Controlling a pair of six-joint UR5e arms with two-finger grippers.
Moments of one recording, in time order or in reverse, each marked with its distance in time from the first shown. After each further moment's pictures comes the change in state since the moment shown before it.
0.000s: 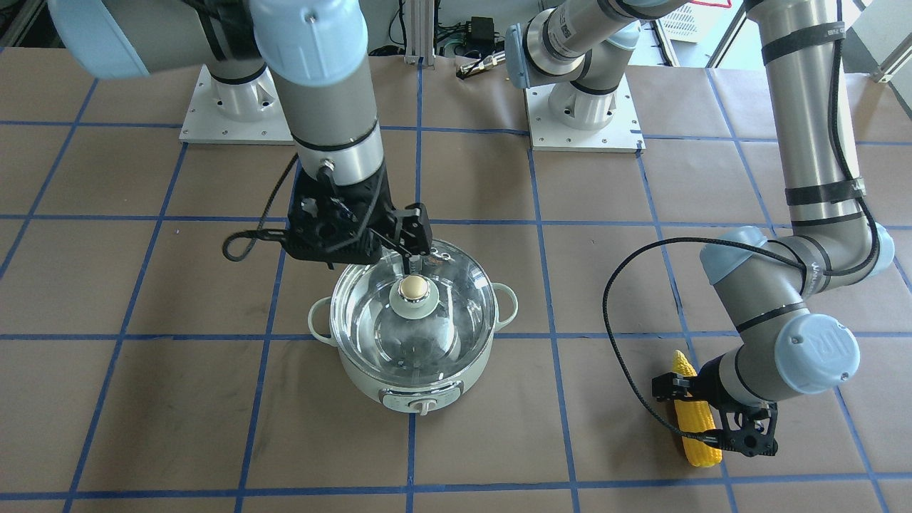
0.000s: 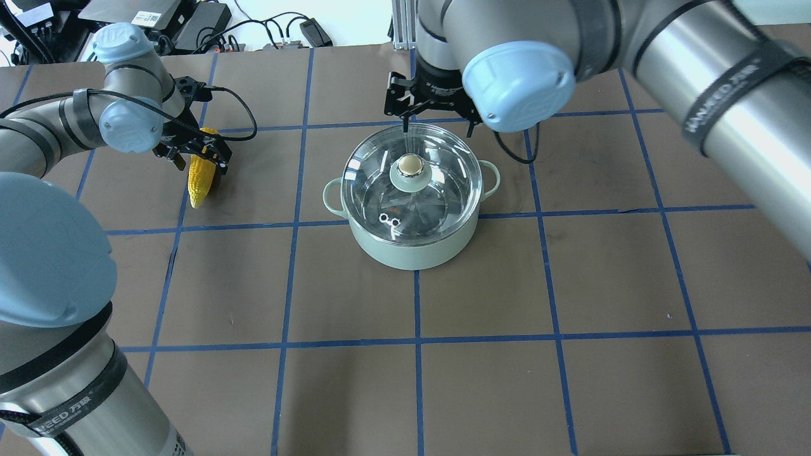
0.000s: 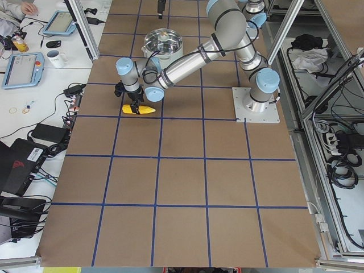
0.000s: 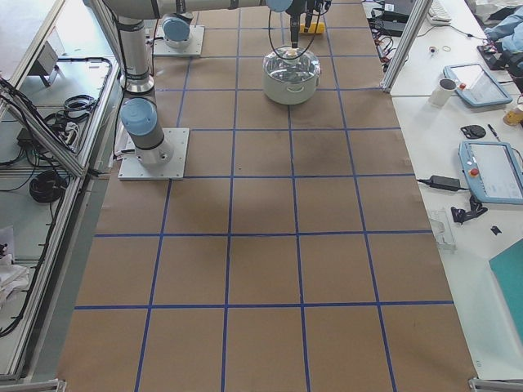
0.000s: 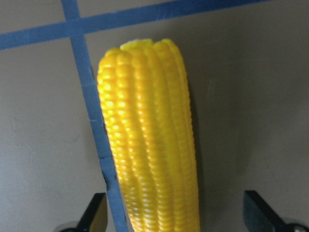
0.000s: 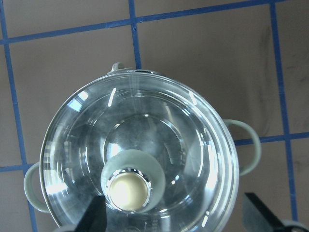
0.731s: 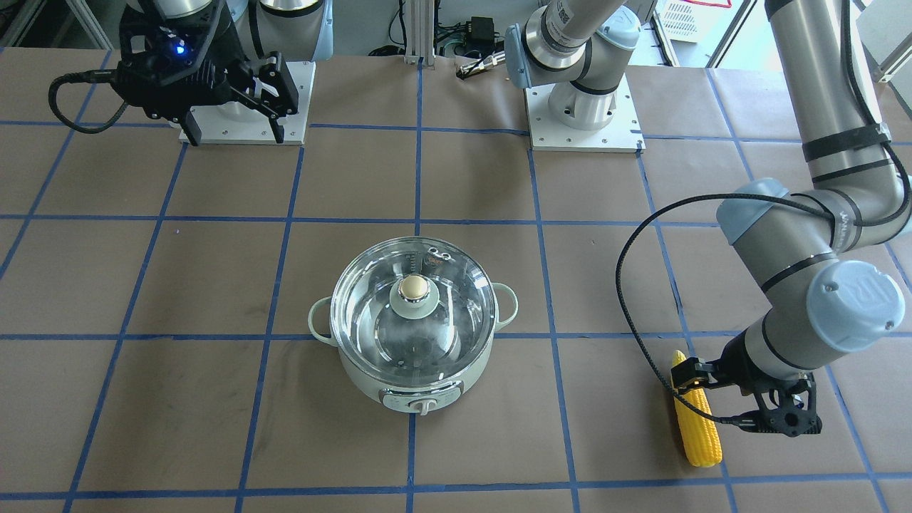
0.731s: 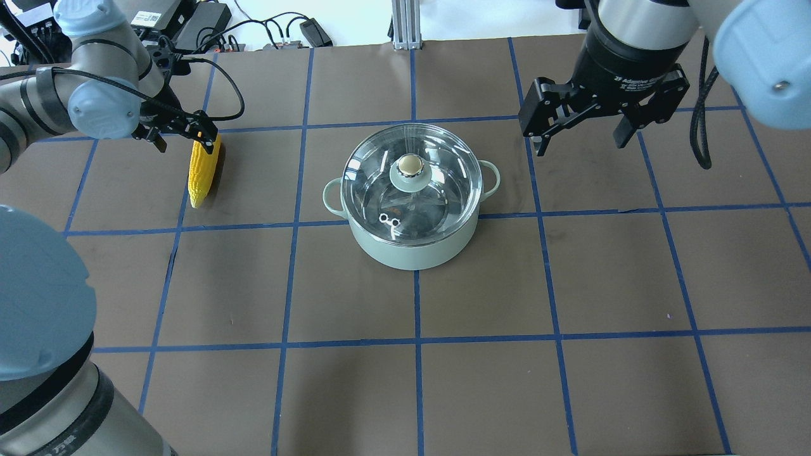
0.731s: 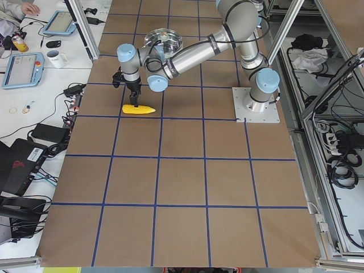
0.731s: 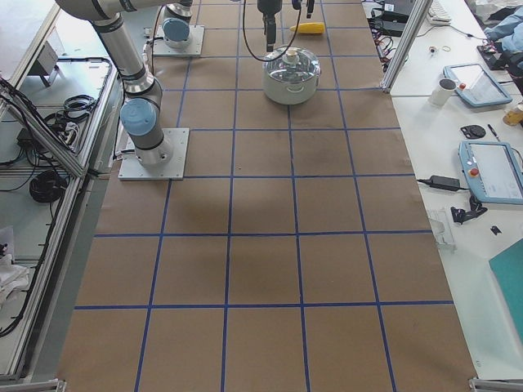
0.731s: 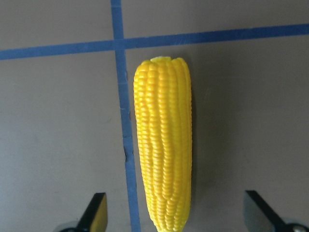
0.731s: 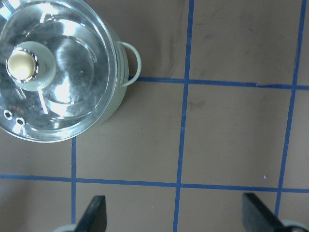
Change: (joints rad) left arm -0.001 0.106 -0.008 -0.016 0.002 -0.093; right arm -0.217 -0.322 0.092 0.341 -0.018 -0.397
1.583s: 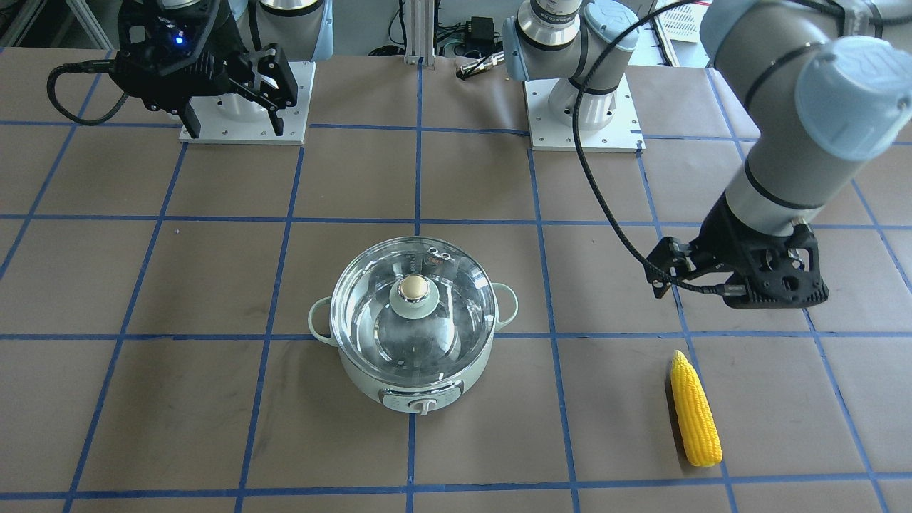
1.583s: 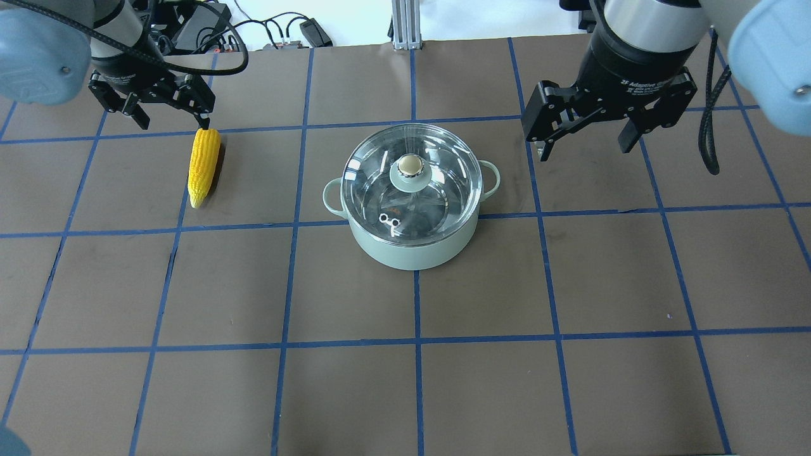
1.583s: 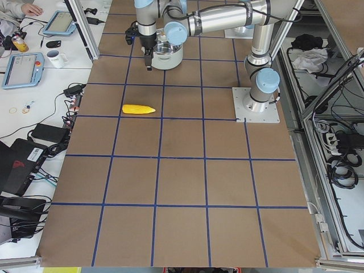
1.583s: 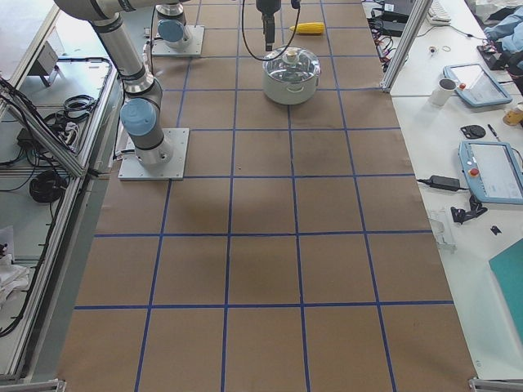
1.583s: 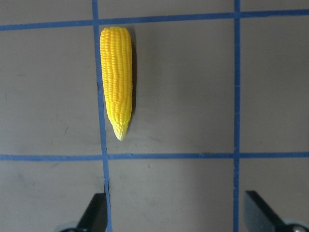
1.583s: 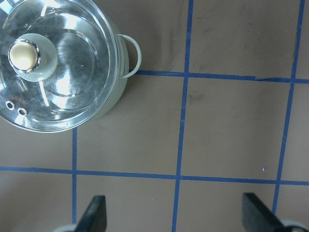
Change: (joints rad) left arm -0.108 0.311 0.001 -0.287 0.003 -0.144; right arm 0.000 -0.022 0.001 0.026 0.000 0.000
